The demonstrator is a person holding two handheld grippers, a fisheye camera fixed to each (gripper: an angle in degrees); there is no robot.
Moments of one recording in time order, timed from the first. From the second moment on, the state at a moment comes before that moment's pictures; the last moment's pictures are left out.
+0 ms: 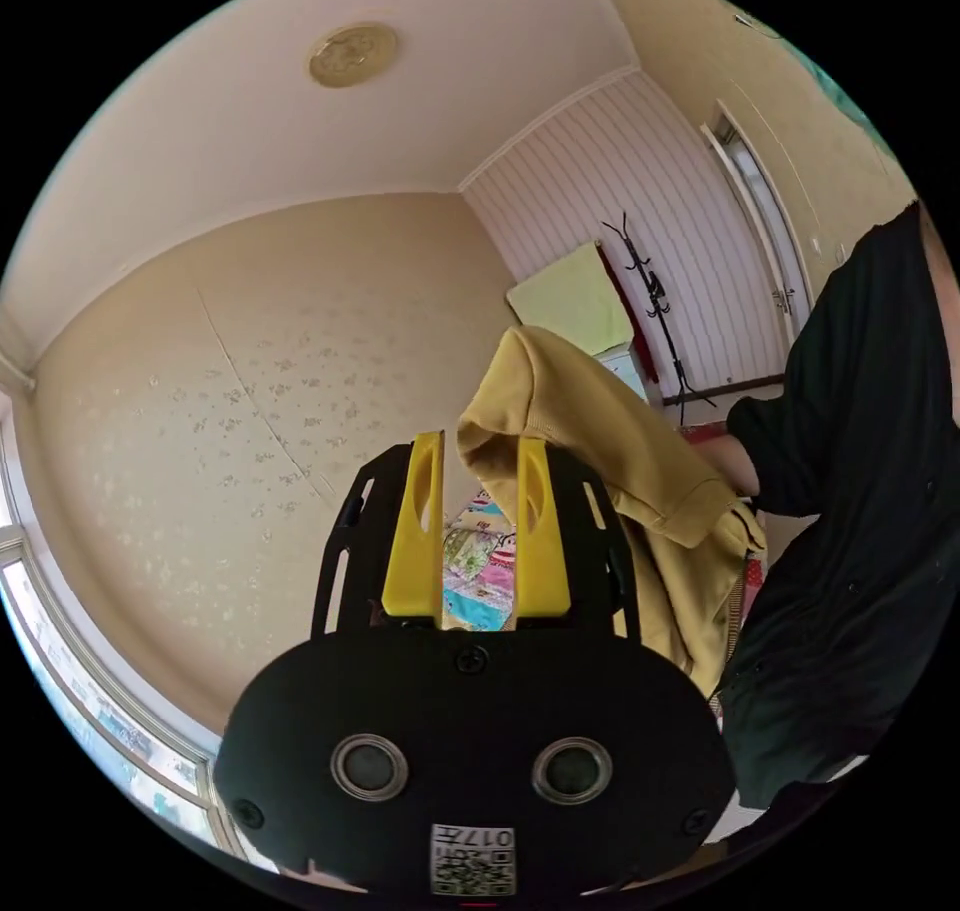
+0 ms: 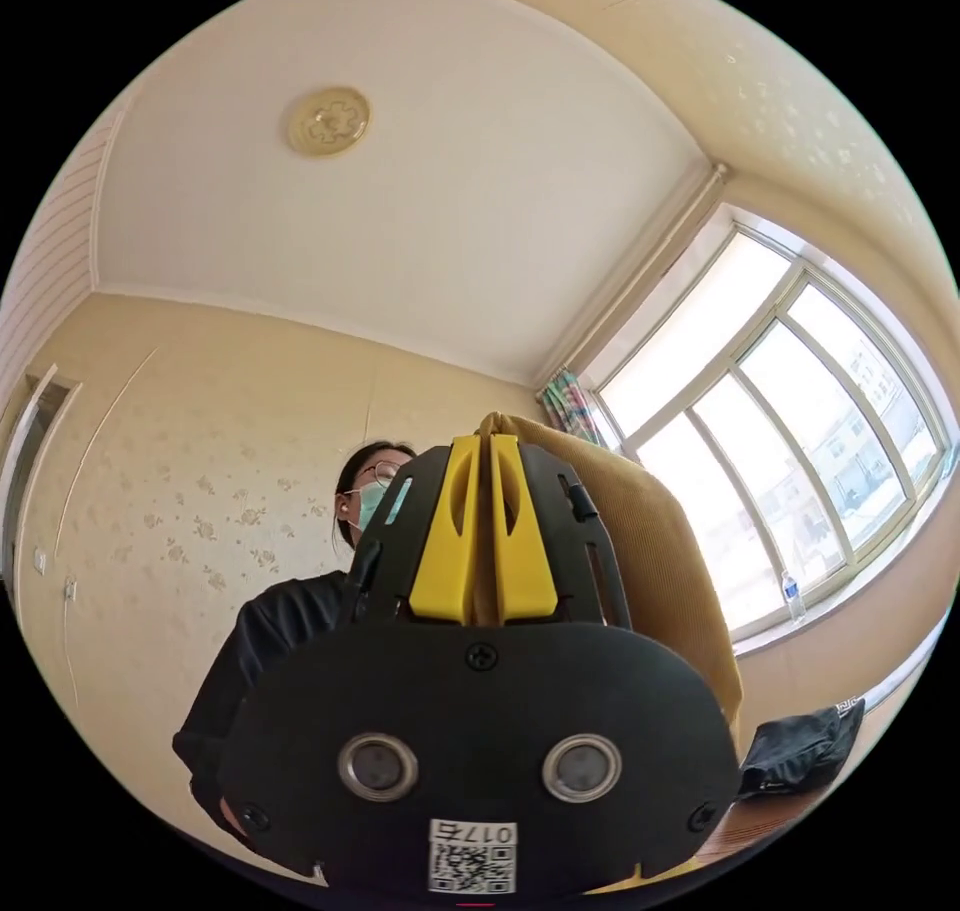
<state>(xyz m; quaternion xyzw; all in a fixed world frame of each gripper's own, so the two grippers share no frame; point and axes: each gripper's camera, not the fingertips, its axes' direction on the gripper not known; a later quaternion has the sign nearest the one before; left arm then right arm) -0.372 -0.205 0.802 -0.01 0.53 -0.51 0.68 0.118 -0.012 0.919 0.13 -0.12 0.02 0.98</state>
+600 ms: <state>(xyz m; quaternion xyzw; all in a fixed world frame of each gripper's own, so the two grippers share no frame) -0.365 -0.231 0.876 0.03 0.54 -0.69 0.48 0.158 0.079 0.916 0.14 0.13 0.16 0.97</state>
